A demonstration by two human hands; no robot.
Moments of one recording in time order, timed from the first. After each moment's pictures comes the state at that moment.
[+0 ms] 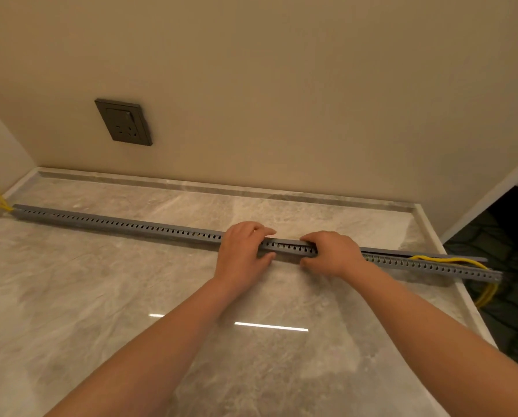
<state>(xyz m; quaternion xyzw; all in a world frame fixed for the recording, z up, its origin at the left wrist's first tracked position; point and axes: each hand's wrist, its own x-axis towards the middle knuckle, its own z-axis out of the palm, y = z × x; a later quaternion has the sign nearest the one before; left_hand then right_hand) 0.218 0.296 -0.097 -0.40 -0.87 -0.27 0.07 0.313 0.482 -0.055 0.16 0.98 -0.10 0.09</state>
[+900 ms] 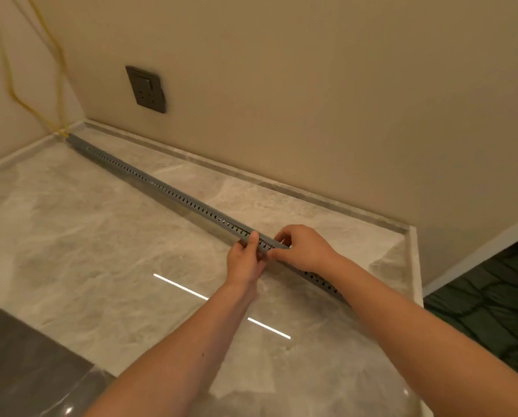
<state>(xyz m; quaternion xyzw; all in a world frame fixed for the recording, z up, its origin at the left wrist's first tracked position) 0.333 0.406 -0.101 0.20 -0.46 -0.85 -0.14 0.336 0.531 -0.051 0.02 0.95 -0.28 0.10</state>
